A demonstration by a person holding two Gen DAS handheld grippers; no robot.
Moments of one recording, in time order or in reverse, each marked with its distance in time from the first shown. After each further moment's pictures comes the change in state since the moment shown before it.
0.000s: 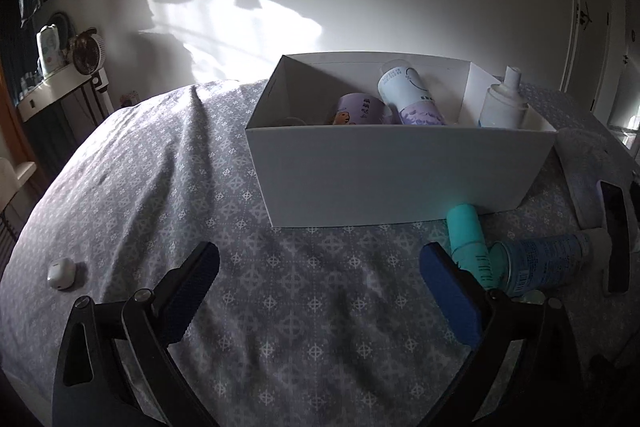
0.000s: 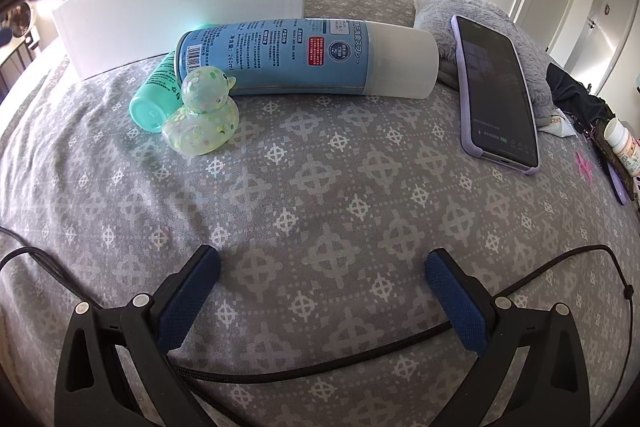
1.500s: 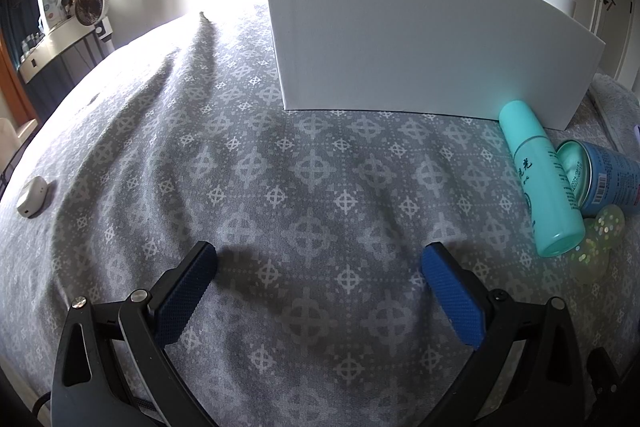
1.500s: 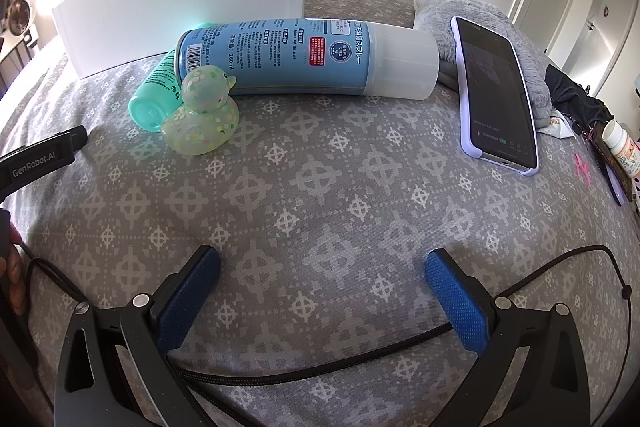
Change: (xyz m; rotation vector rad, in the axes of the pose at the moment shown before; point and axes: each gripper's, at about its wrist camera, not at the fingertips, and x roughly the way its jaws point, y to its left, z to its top) left arm 0.049 0.001 -0.060 -0.049 0.164 0.038; right arm -0.002 -0.001 0.001 -0.005 -0.001 -0.008
